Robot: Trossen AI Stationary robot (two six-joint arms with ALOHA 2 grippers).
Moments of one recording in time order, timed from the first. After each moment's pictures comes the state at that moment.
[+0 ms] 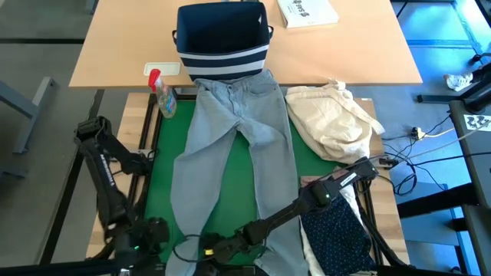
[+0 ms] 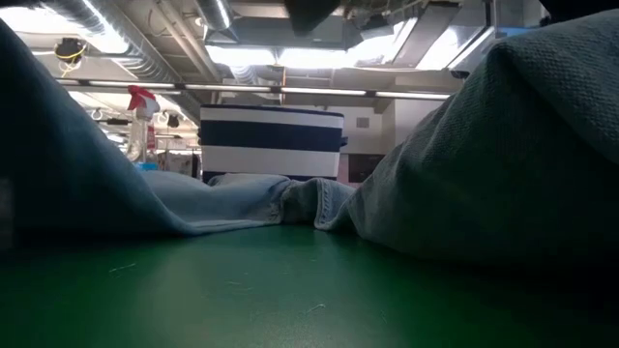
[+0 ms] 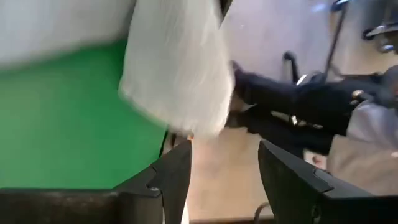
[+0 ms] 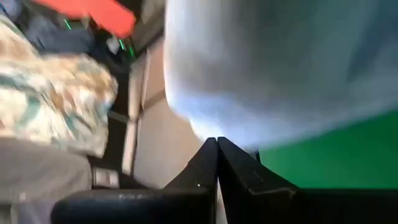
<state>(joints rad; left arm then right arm) -1.11 1.44 1.10 -0.63 -0.11 -1.47 0.53 2.75 2.32 0.02 -0.01 0.92</state>
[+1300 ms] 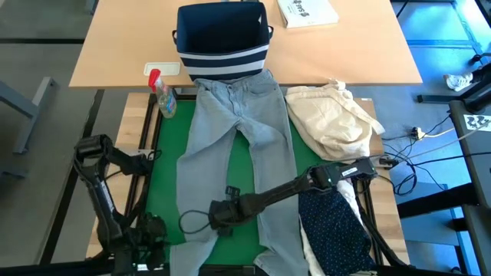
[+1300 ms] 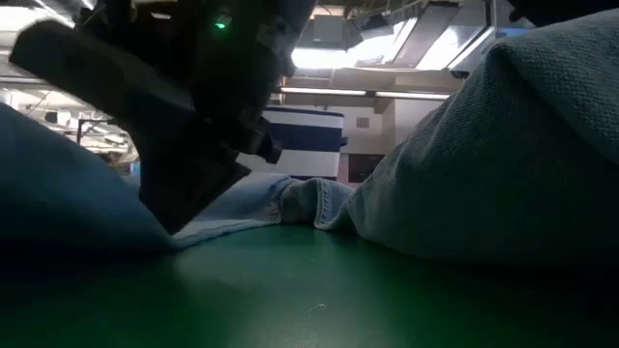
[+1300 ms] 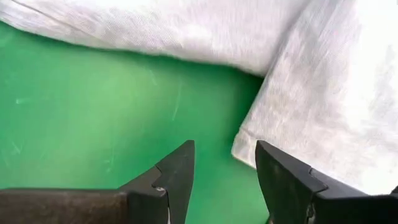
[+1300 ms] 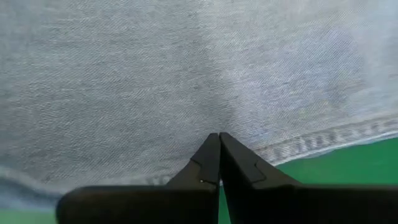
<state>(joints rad) -1.27 1.66 1.02 -0.76 -0.48 -1.87 0.36 2.60 2.32 -0.87 0.23 0.45</state>
